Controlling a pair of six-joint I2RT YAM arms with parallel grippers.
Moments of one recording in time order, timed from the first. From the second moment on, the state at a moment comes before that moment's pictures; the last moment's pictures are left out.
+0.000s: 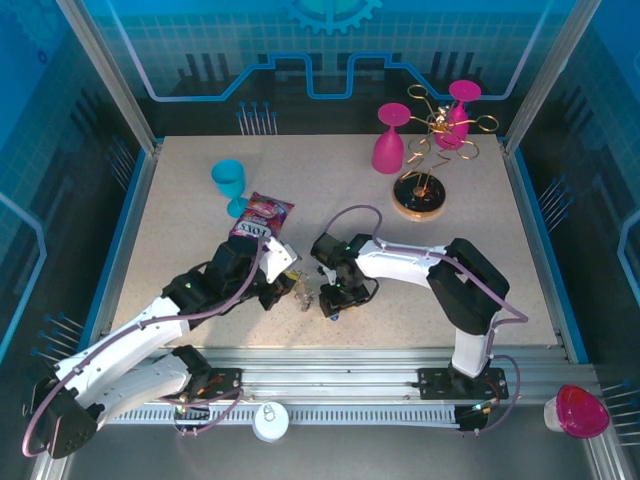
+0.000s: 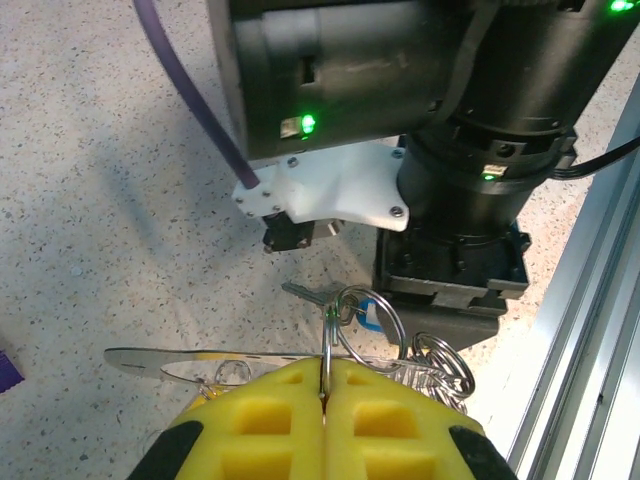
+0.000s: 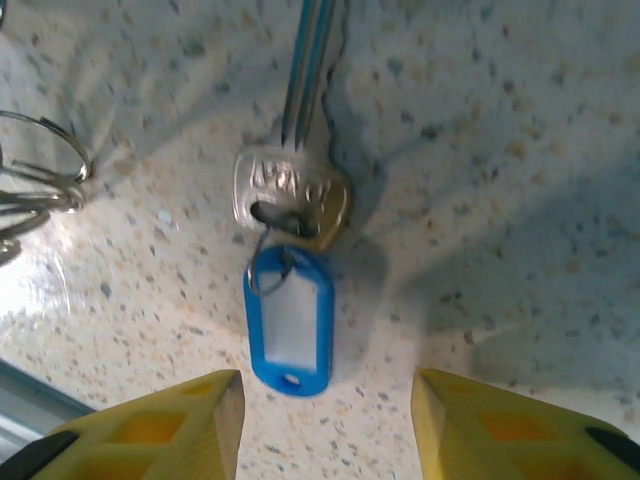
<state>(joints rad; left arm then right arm) -0.66 0.91 0.68 -0.45 0.25 0.10 0.87 1.85 1.18 -0.84 -0.22 0.47</state>
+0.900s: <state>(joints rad) -0.66 0.88 0.65 -0.45 0.25 0.10 0.88 1.94 1.31 -0.84 -0.16 0.47</state>
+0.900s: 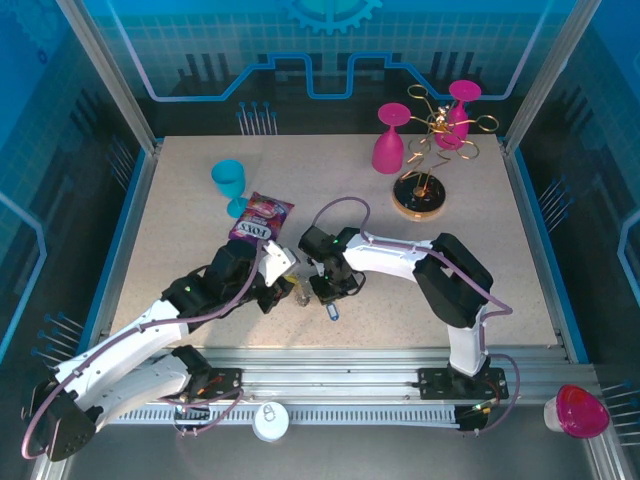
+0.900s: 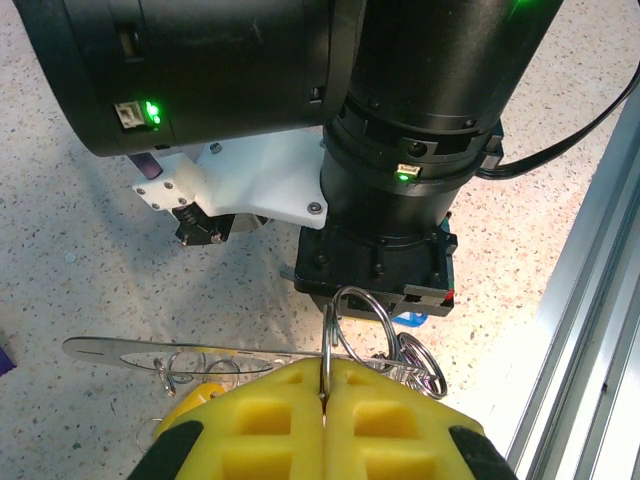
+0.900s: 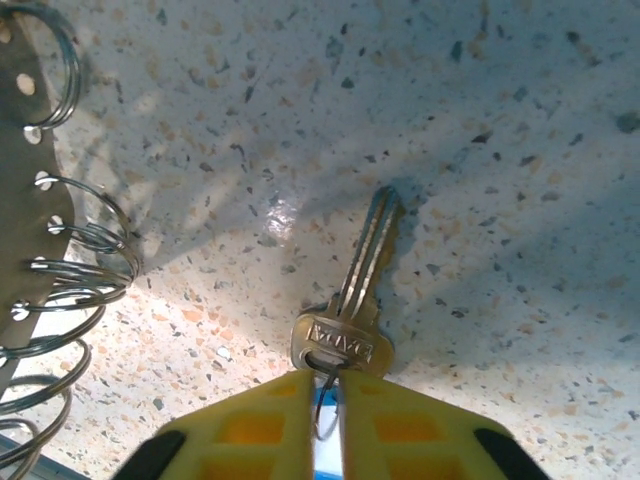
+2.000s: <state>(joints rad) -0.66 0.88 0.65 -0.44 0.25 0.10 0.81 1.49 1.06 -0.80 -0.15 0.37</state>
